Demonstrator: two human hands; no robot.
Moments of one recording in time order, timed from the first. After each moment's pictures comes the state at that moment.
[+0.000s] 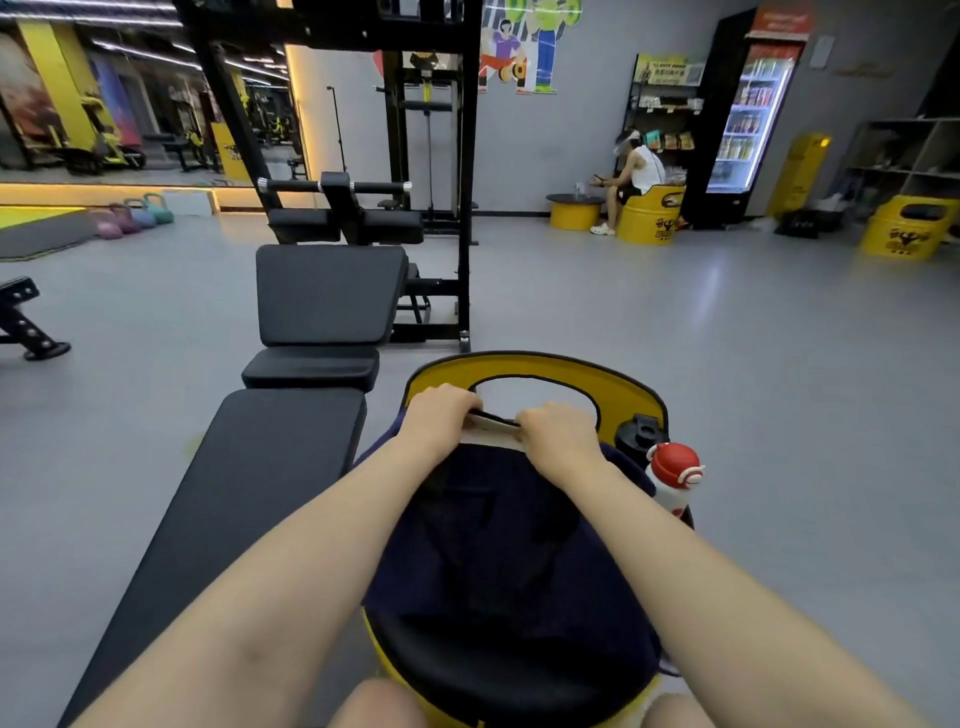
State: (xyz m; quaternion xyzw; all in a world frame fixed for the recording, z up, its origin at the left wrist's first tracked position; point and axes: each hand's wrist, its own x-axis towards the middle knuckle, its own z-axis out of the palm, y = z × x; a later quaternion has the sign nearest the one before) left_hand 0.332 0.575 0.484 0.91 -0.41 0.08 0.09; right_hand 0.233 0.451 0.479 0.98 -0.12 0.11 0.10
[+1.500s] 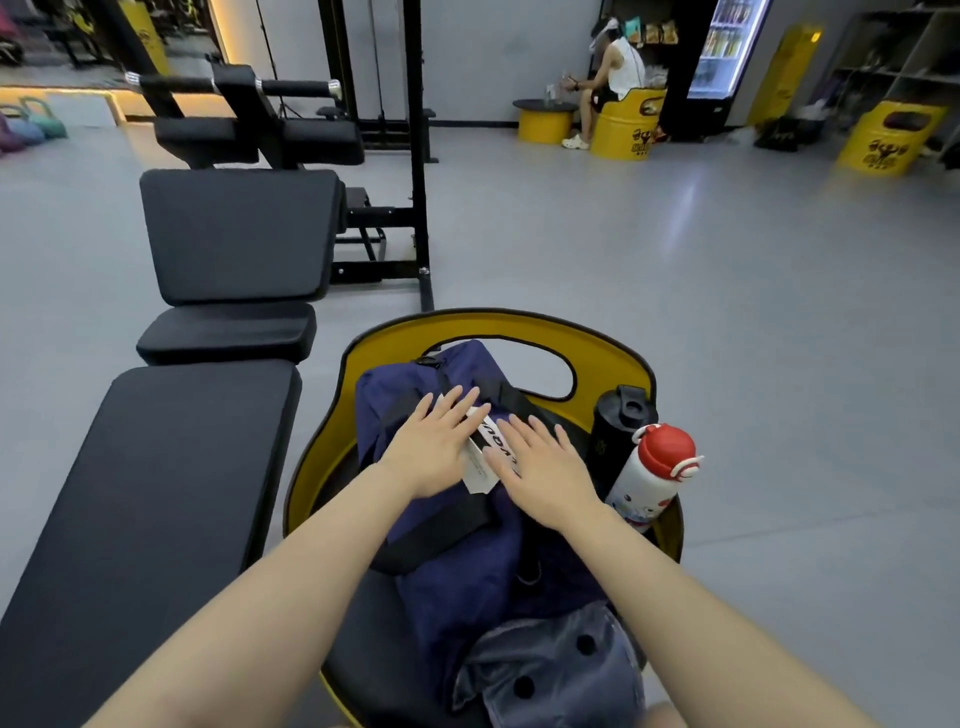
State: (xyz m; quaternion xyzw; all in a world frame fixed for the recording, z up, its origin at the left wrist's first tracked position) left_hand 0.388 0.498 0.383 0.86 -0.51 0.00 -0.01; right_hand 0.269 0.371 0.370 0.98 -0.18 0.00 -0.12
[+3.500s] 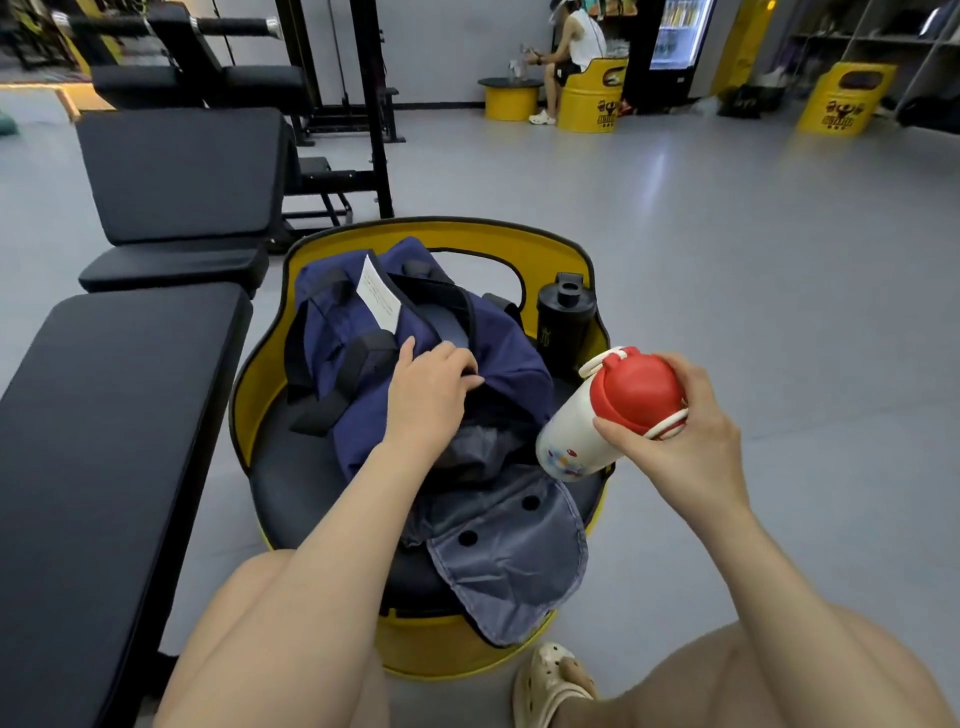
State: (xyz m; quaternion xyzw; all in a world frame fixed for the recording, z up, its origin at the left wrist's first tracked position) left_hand 0.244 0.487 0.327 0.87 -0.42 0.17 0.21; right_hand 0.029 0.364 0.347 0.81 -0.29 0.37 -0.36
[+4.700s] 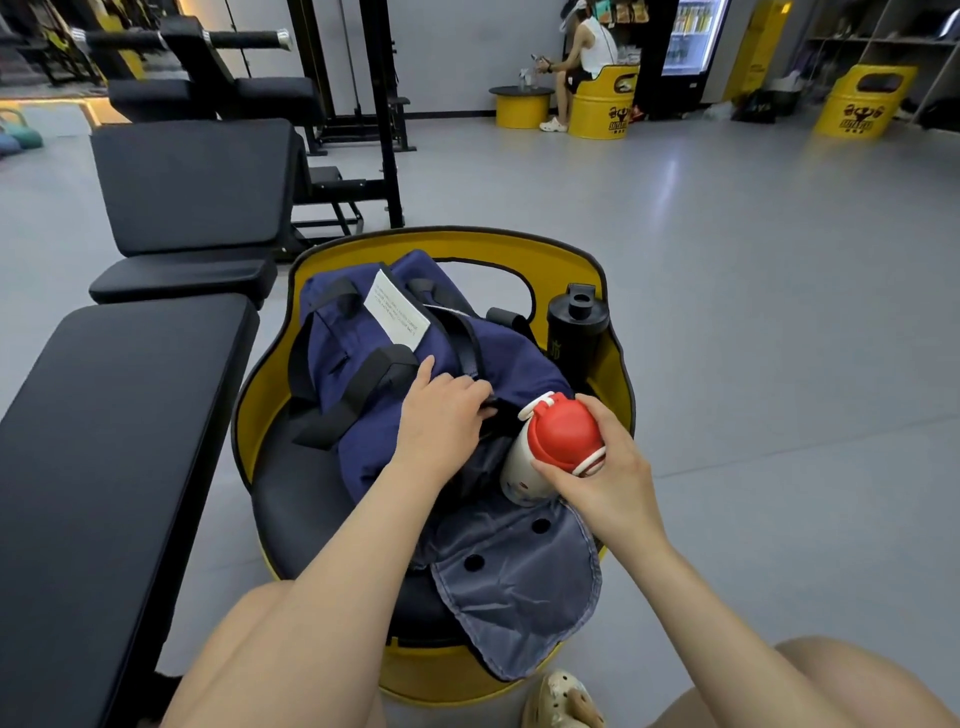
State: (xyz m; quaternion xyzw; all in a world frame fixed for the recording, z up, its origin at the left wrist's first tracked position) left_hand 0.249 0.478 0.315 0.88 -0.45 0.15 0.07; right_hand 0.085 0.374 0.285 0.82 -0.26 0.31 -0.41
